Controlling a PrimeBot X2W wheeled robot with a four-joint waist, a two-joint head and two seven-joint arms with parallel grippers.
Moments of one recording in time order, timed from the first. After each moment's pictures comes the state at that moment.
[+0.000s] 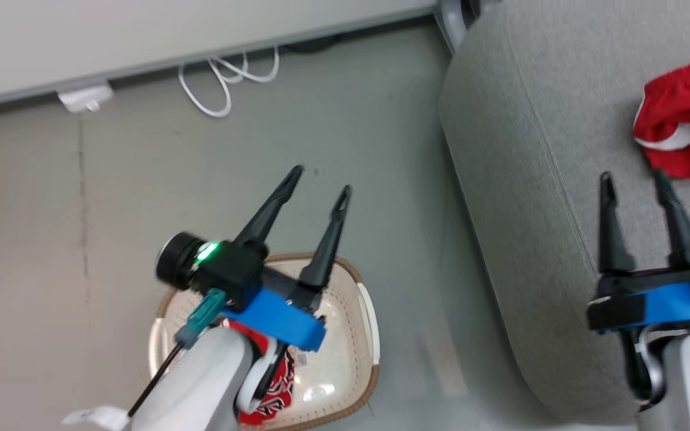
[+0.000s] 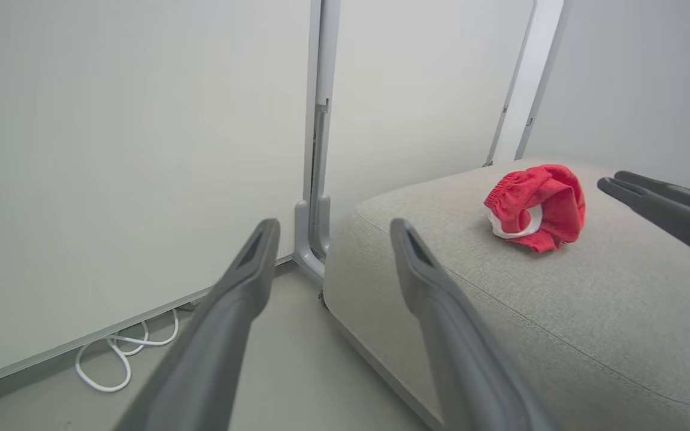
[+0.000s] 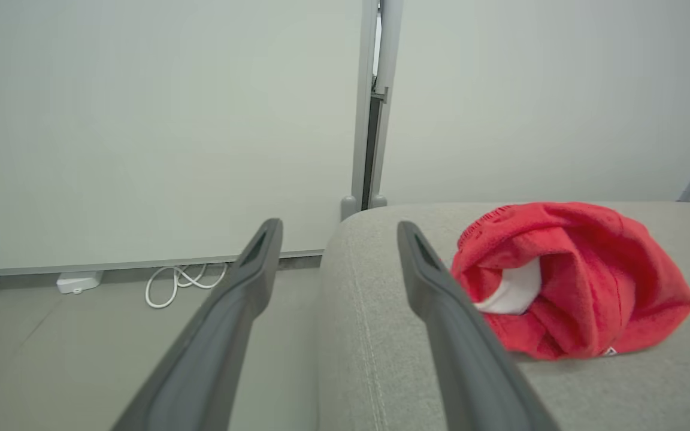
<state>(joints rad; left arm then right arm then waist) -0.47 0.19 -0.64 0.23 -0.40 0.00 -0.26 -0.29 -0.12 -0.14 0.20 0.08 0.13 -0.26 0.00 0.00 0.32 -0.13</state>
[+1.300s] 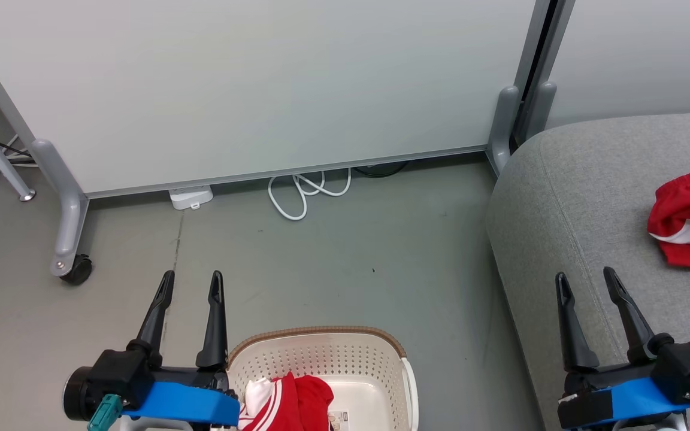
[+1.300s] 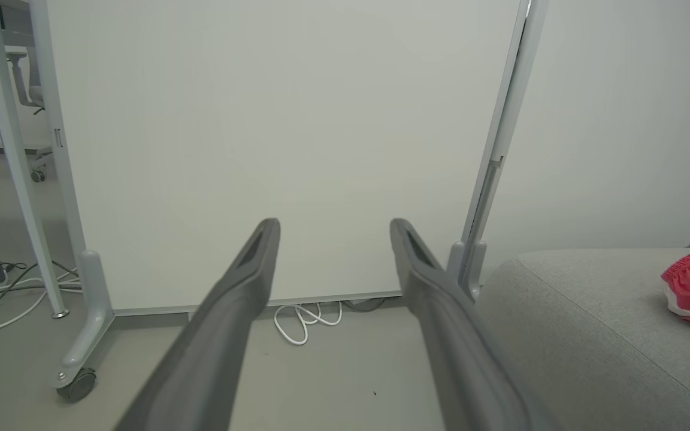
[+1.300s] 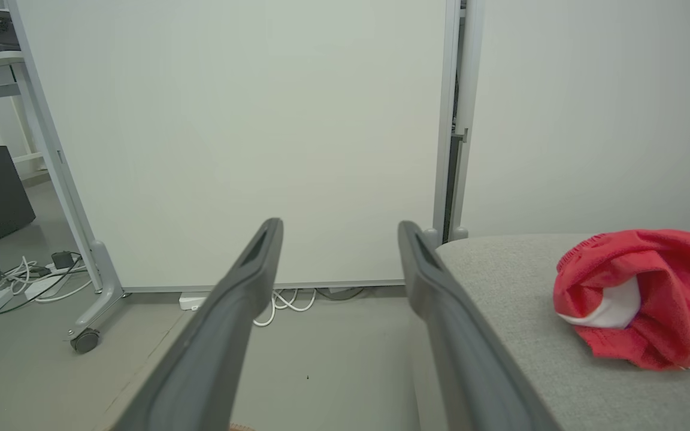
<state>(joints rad) -0.03 0.06 -0.10 0.15 -0.19 -0.12 -0.26 -0.01 -0.05 -0.04 0.09 0.10 0.13 -0.26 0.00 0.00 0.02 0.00</state>
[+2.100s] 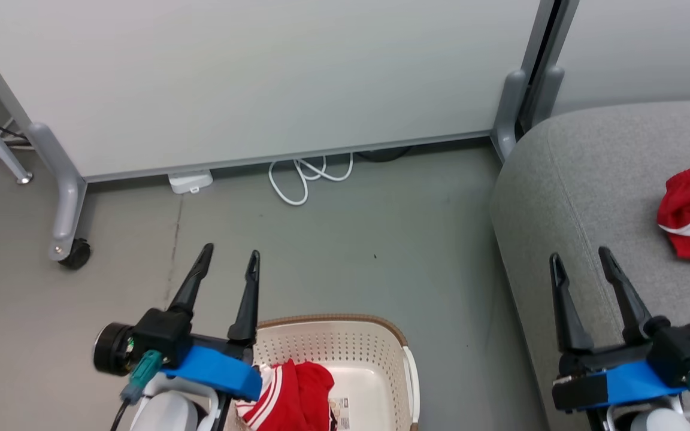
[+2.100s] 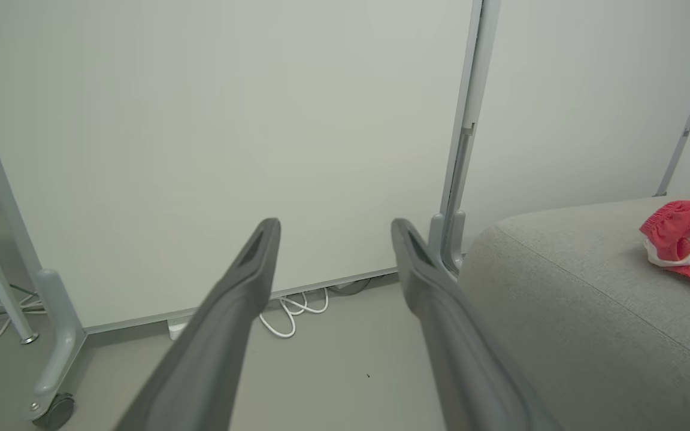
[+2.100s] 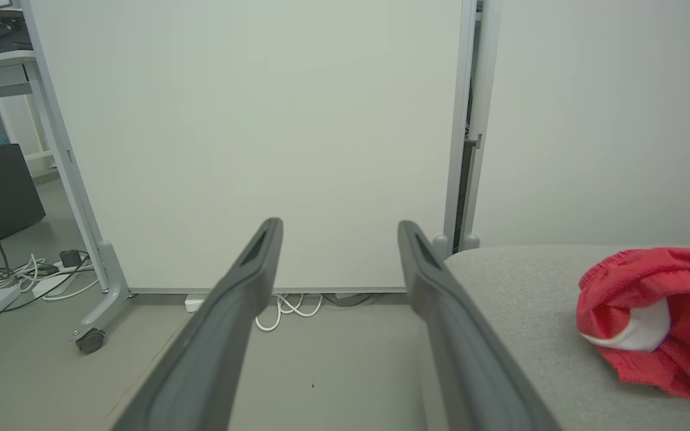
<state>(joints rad) -0.14 0.08 -0.20 0.27 -0.18 -0.13 -0.26 -0.04 -0.05 -0.03 0.09 0.09 0.13 -0.26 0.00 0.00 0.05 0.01</state>
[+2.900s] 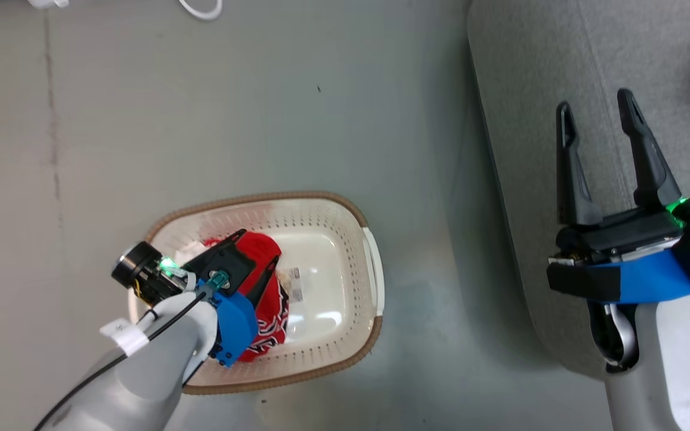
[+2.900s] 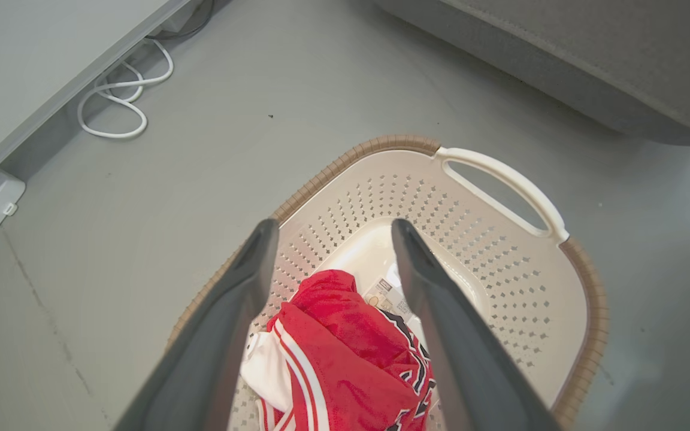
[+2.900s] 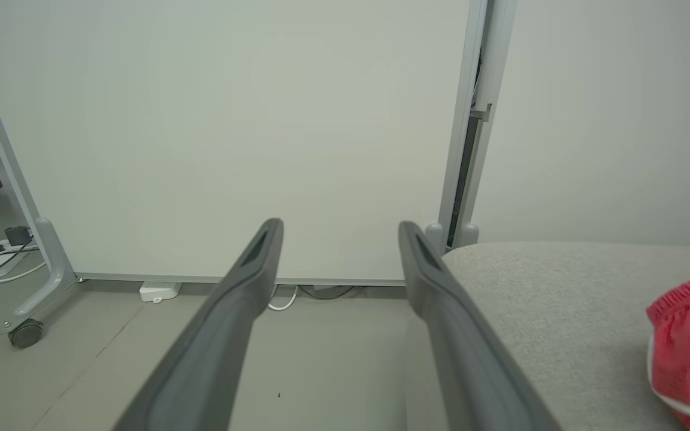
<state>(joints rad) -0.67 0.26 -0.87 0.92 -0.31 -0.13 -0.24 -0.36 -0.05 0.01 0.00 0.08 0.13 -0.26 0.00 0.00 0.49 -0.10</state>
